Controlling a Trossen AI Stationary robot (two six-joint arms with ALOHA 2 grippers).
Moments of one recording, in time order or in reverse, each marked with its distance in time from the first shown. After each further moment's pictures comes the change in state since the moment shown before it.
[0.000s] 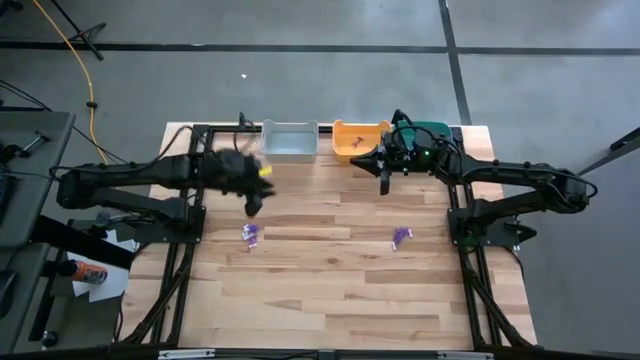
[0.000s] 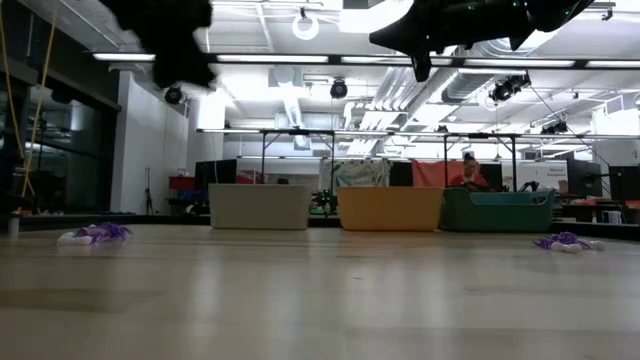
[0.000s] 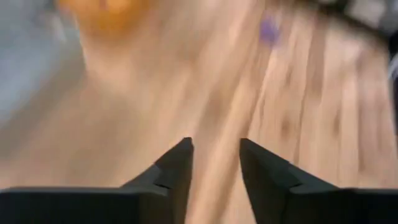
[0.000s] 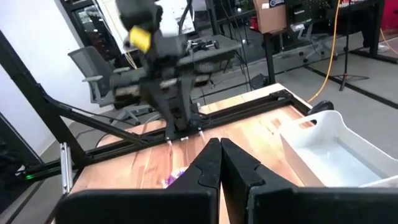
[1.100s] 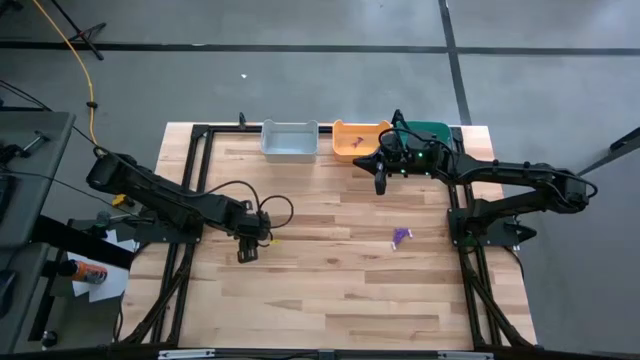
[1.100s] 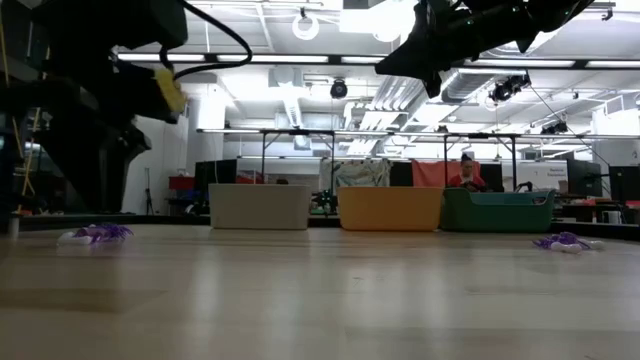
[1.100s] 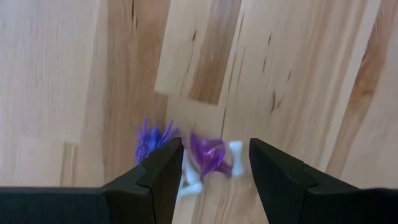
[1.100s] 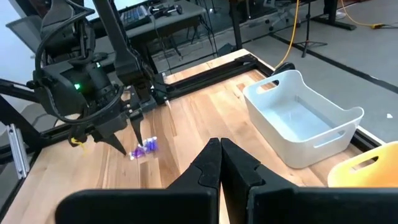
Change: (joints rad) left arm -0.364 0.387 -0.137 -0.077 -0.075 -0.082; right arm 0.000 0.001 0.000 -0.158 0.123 -0.024
